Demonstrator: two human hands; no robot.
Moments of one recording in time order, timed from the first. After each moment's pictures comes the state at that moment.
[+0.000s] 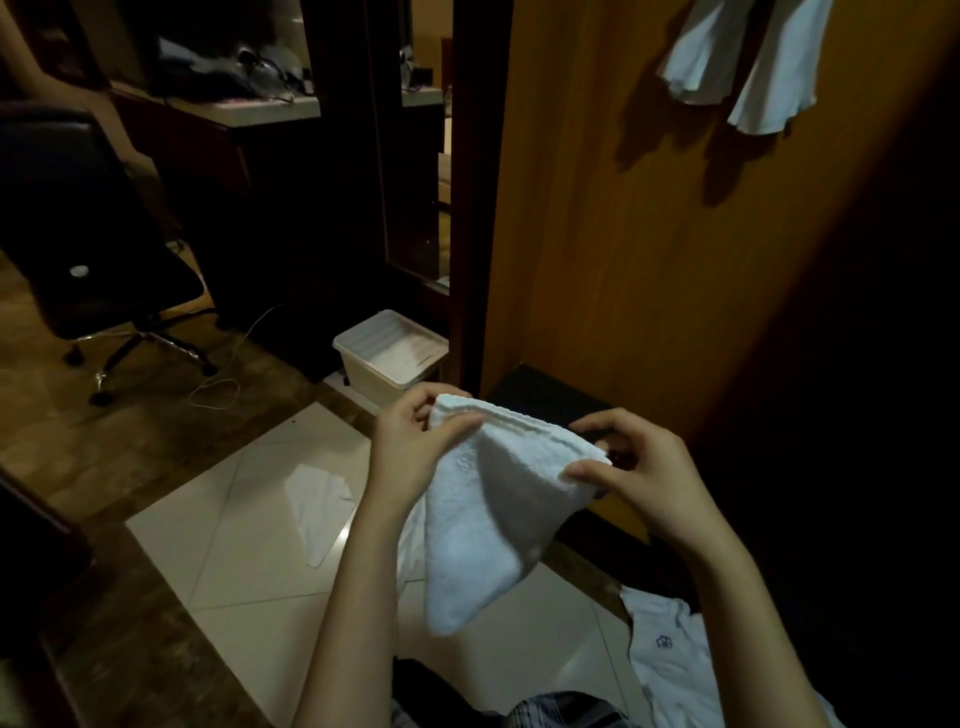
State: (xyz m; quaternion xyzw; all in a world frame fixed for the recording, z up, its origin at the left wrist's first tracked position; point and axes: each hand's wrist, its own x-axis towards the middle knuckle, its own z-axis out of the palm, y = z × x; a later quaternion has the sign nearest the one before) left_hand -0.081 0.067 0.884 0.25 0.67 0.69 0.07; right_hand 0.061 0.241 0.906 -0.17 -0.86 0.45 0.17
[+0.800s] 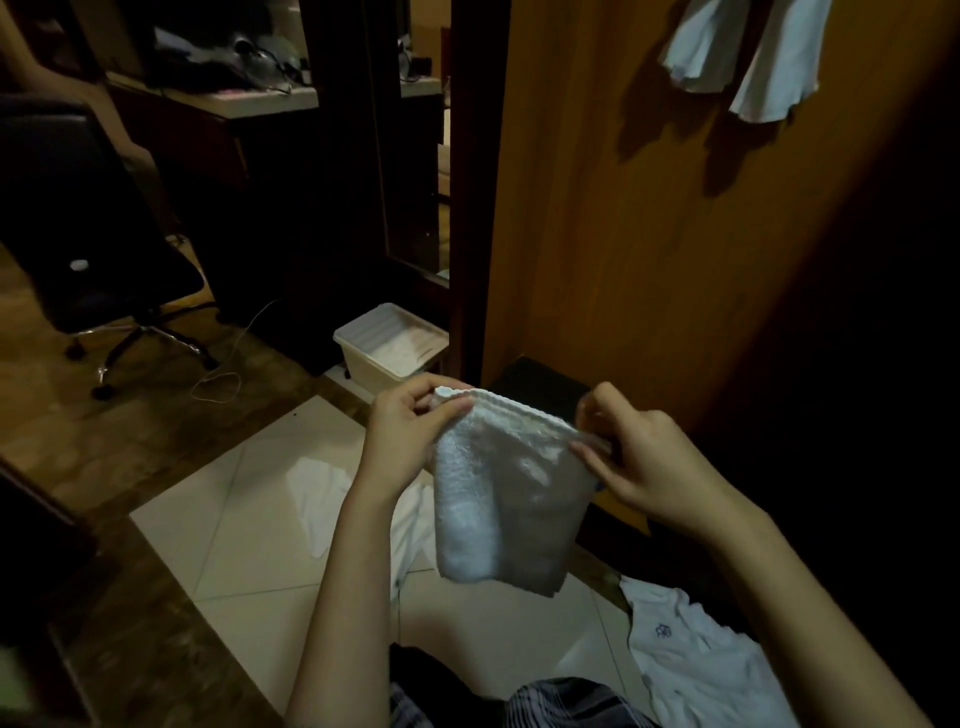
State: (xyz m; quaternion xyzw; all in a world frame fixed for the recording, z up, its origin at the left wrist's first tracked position) left_hand -0.085 0.063 0.887 0.27 0.68 0.68 0.07; right_hand 0.064 0.246 0.926 0.04 -0.97 0.18 0.16
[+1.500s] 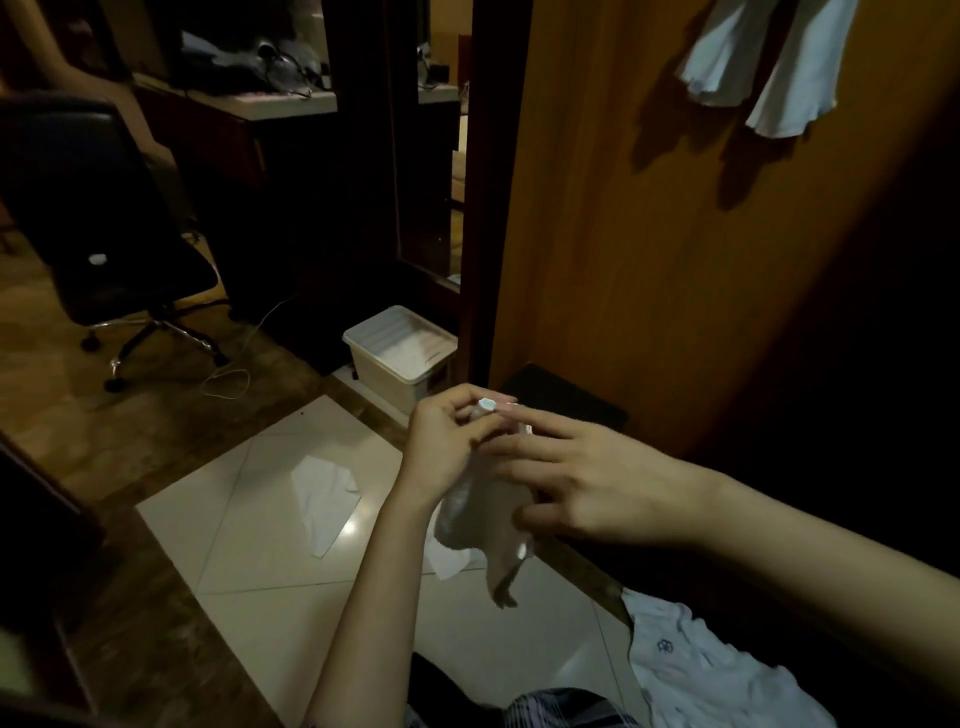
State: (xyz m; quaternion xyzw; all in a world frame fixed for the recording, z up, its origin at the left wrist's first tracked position) left_hand -0.067 0.077 0.892 0.28 0.65 0.70 0.13; right_hand 0.037 0.217 0.948 0.41 -0.89 -0.17 0.12
